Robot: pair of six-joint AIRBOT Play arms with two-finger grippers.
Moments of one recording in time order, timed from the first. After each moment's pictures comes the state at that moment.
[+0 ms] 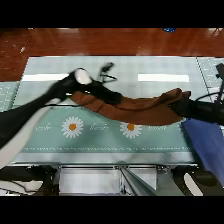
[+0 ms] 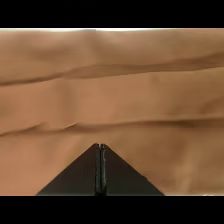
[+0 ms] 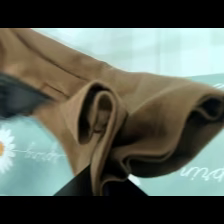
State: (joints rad) left arm -0.61 -1.68 1.37 0.85 -0.99 -1.35; right arm -0.02 -0.57 0.77 -1.03 1.16 1.65
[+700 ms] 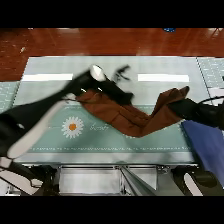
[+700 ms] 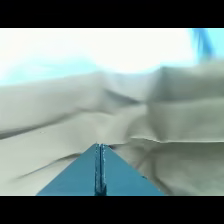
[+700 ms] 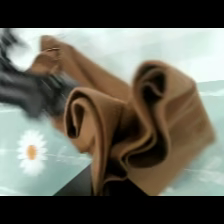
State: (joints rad) left arm -0.54 -1.74 1.51 0.75 -1.10 -1.34; right arm -0.02 -0.56 0.75 -0.91 1.12 1.64
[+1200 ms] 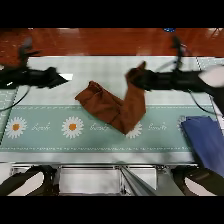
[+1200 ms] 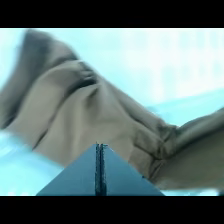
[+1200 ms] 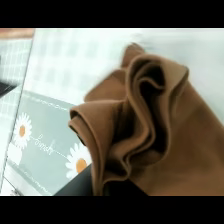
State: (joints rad) left arm 0.13 -1.08 1.03 0.75 -1.14 -1.28; right arm 0.31 -1.20 1.15 -0.70 0.89 1.44
